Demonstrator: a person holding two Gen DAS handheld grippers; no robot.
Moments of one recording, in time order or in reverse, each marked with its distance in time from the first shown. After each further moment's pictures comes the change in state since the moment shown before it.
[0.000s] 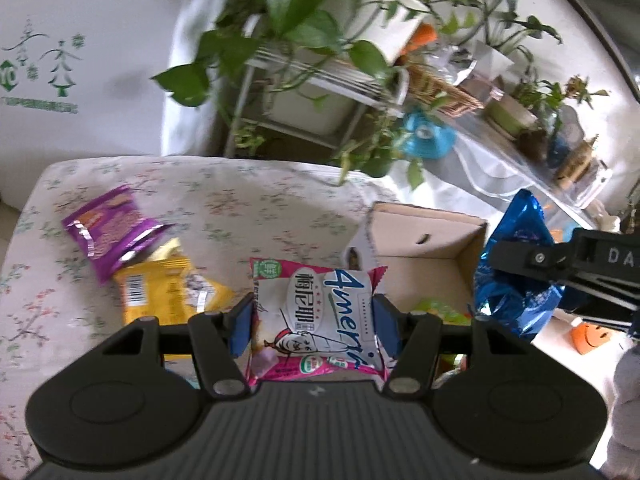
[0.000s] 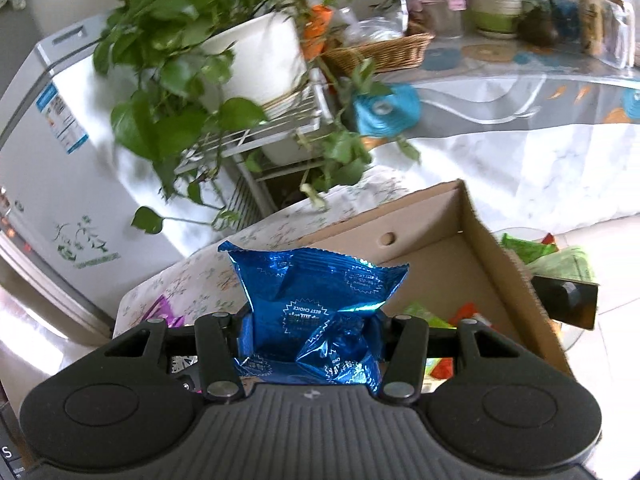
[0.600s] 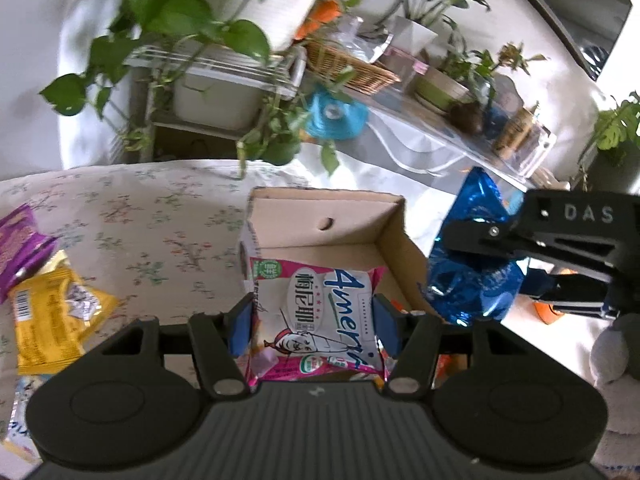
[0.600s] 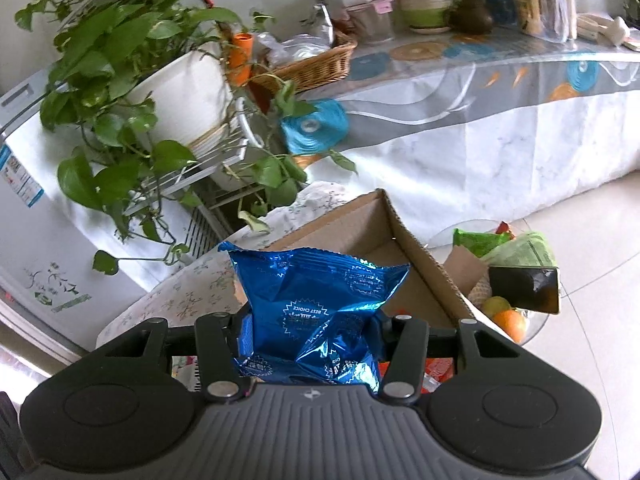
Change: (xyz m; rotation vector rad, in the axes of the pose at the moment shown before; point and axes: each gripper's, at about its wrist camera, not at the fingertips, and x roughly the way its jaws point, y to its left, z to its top) left arm 0.025 -0.068 -0.012 0.115 0.003 -0.145; right arm -0.014 -0.050 0.007 0.132 -0.042 -0.074
